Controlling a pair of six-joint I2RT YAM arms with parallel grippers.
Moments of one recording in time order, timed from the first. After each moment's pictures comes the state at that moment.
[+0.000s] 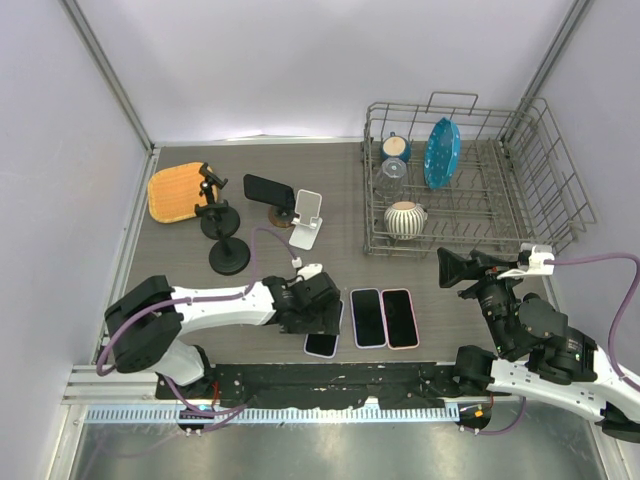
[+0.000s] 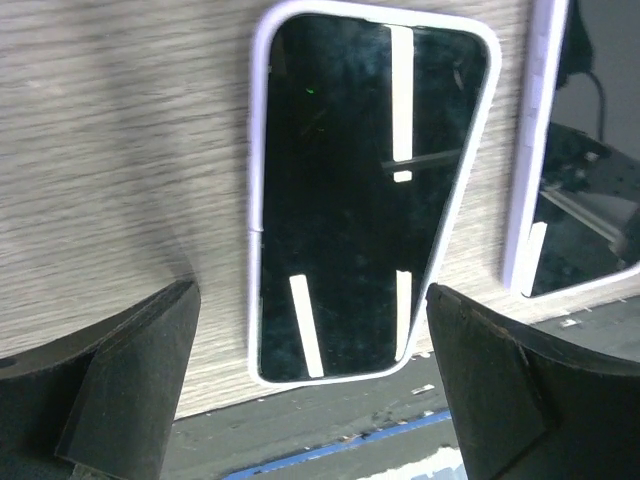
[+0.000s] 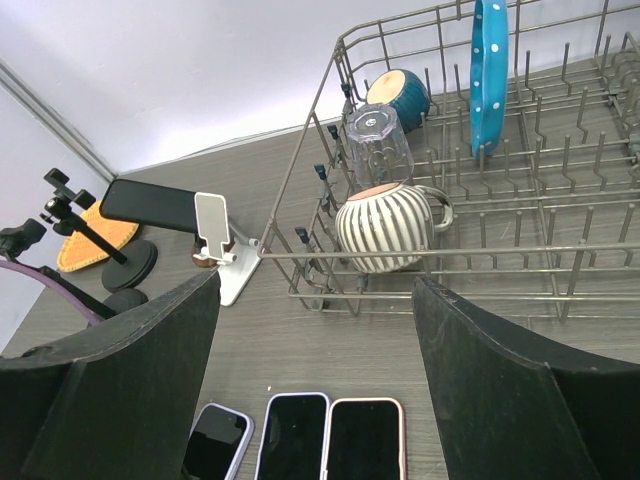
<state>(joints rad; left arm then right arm) -1.12 1.50 0.82 -0.52 -0.15 -1.03 1.21 0.21 0.69 -0.46 1.06 0.37</state>
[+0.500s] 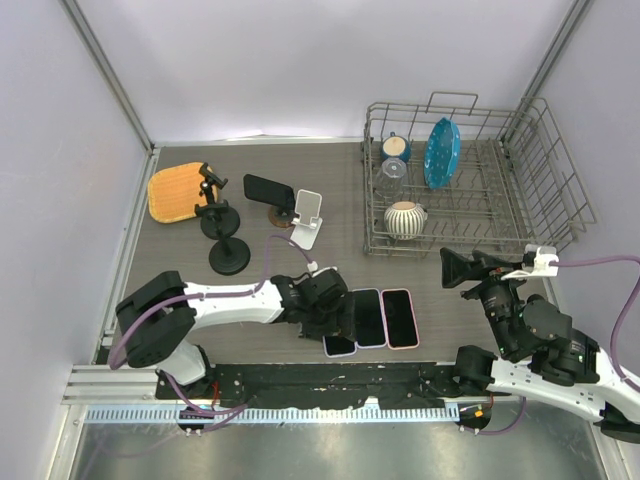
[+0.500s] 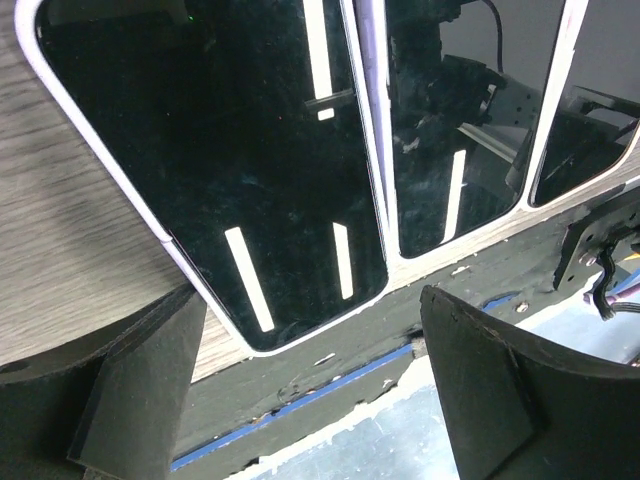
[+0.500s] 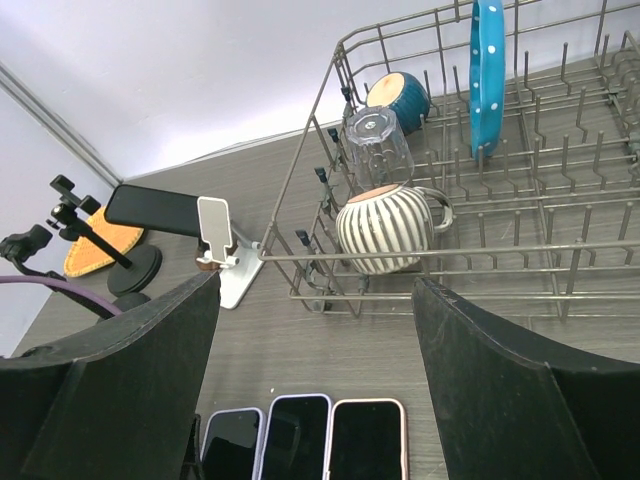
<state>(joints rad) -1.12 1.55 0.84 -0.37 0.07 -1.06 1.21 0.19 0.69 -0.46 1.06 0.38</state>
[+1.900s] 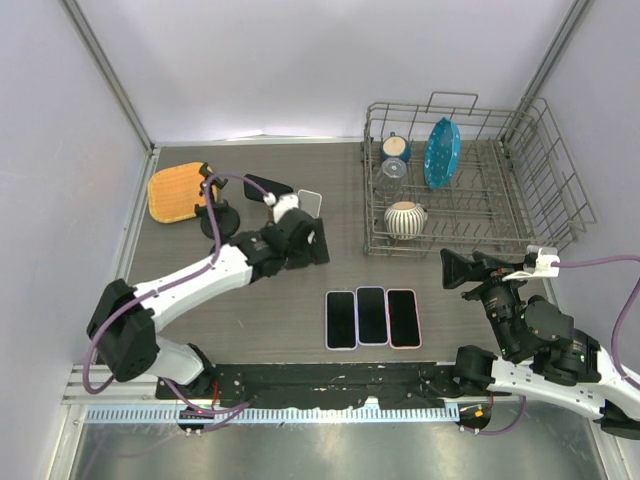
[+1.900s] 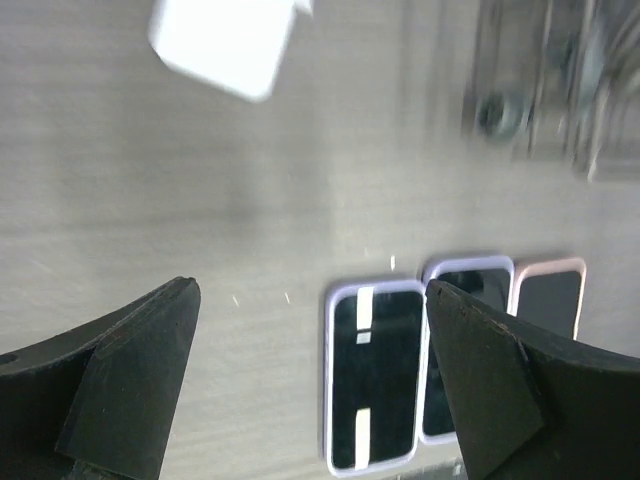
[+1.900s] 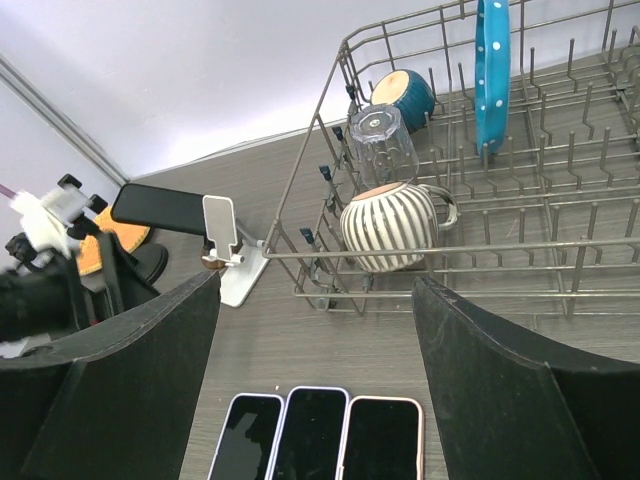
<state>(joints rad) -0.86 1.44 1.03 -0.50 -0.28 -0.84 1.24 0.18 0.69 -0.47 1.08 0.39</state>
